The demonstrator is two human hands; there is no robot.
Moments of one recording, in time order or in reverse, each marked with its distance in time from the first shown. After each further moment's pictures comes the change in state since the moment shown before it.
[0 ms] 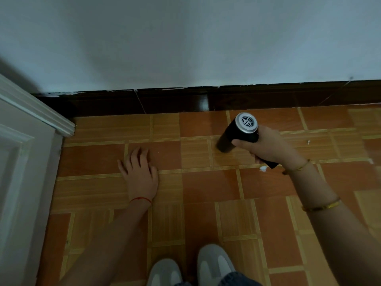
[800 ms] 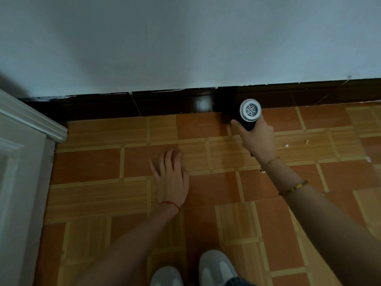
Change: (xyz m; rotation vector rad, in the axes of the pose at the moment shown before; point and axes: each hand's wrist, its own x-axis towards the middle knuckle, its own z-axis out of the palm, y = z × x) left_hand -0.014 0.073 0.019 -0.034 -0.140 0.187; right_hand 0.041 0.006 0.034 0.128 0.543 0.050
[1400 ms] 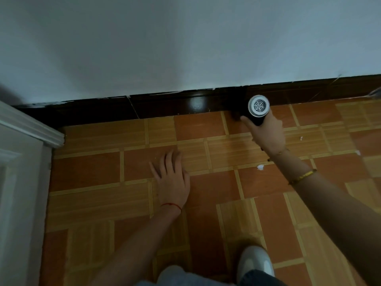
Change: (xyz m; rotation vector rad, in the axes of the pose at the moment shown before) left_hand -0.001 0.001 -0.004 0.017 -0.066 -0.014; right_hand 0.009 0.004 -0.025 -0.116 0.028 0.053
